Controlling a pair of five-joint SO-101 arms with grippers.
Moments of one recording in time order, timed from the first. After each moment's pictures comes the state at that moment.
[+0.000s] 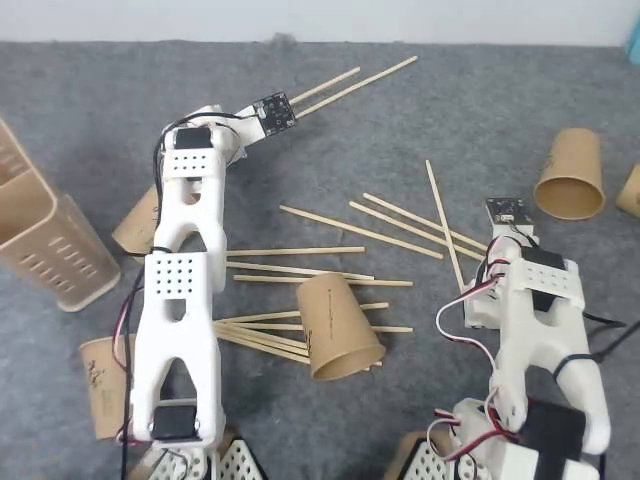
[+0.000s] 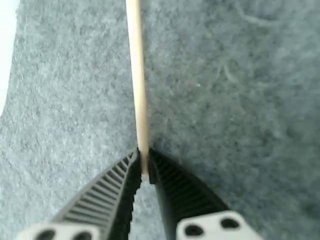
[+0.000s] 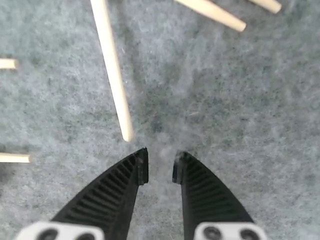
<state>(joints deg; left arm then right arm) -8.6 80.0 -69.6 61.6 -61.1 10.3 -15.4 51.0 61.0 13.9</state>
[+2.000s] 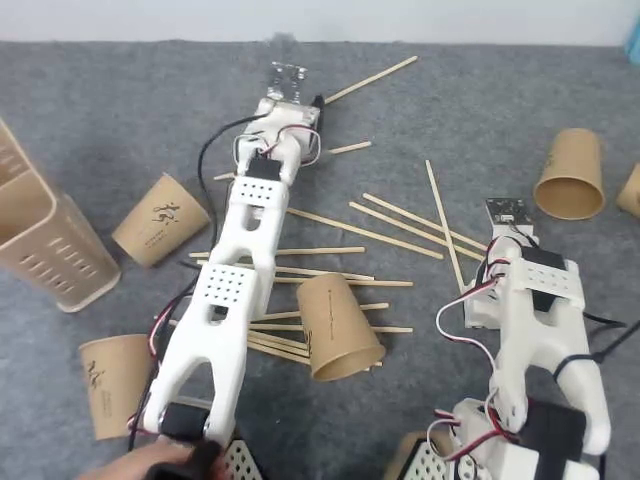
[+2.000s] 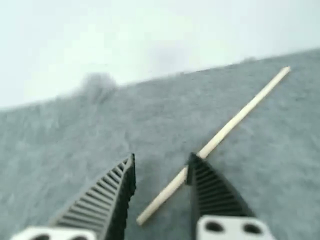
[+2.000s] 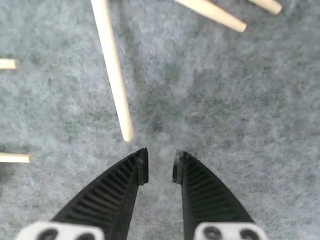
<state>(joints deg) 4.7 95.7 -86.2 27.5 0.2 10.3 -15.4 51.0 61.3 14.3</state>
